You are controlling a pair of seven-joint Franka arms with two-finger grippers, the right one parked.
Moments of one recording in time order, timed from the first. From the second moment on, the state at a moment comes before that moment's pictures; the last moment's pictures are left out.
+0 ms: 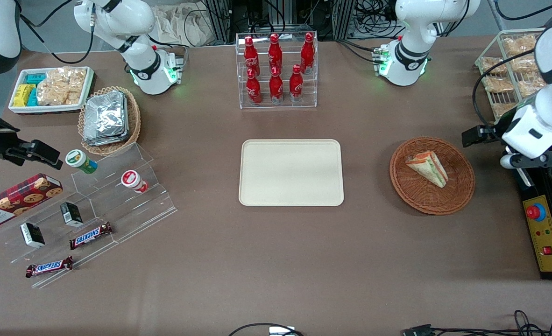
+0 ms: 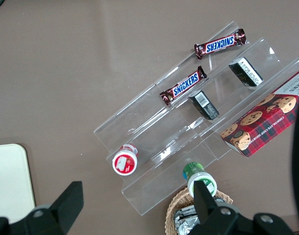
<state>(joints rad) 0.03 0.00 -0.05 -1.80 0.02 1.64 -0.13</state>
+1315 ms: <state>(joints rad) 0.03 -0.16 -0.05 -2.39 0.02 2.19 -0.50</state>
